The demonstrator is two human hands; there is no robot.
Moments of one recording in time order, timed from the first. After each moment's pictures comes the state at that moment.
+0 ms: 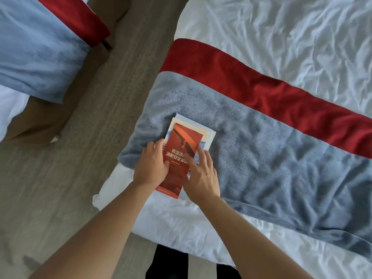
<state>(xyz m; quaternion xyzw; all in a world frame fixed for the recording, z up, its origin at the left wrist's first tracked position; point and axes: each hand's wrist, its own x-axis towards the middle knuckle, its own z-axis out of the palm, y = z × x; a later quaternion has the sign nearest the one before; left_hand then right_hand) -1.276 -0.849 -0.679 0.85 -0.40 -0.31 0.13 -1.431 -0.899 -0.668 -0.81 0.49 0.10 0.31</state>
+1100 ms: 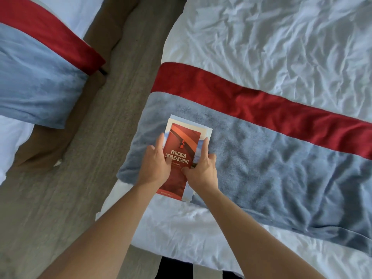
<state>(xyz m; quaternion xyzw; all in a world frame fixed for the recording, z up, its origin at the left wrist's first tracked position) -1.286 -0.894 -0.640 0.86 -0.39 -0.29 0.18 -1.423 -0.946 -0.632 -0.64 0.63 -0.02 0.44</state>
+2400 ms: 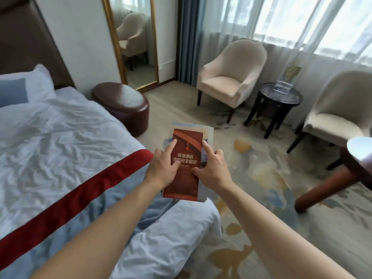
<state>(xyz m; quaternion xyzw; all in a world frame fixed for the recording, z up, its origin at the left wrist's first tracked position) -2.081 -0.930 -0.253 0.39 -0.85 -0.30 0.20 -2.217 -0.817 -0.249 -0.40 0.84 -0.34 0.13</state>
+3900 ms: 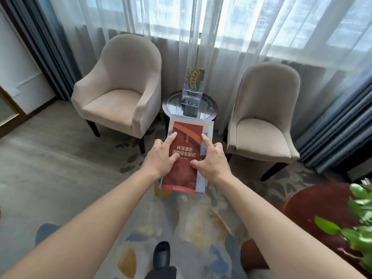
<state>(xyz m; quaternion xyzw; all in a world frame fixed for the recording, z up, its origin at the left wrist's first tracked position) -3.073 -1.066 -0.252 0.19 -0.92 -0.32 0.08 -3.147 -0.895 -0.250 -0.19 0.92 -0.34 0.09</state>
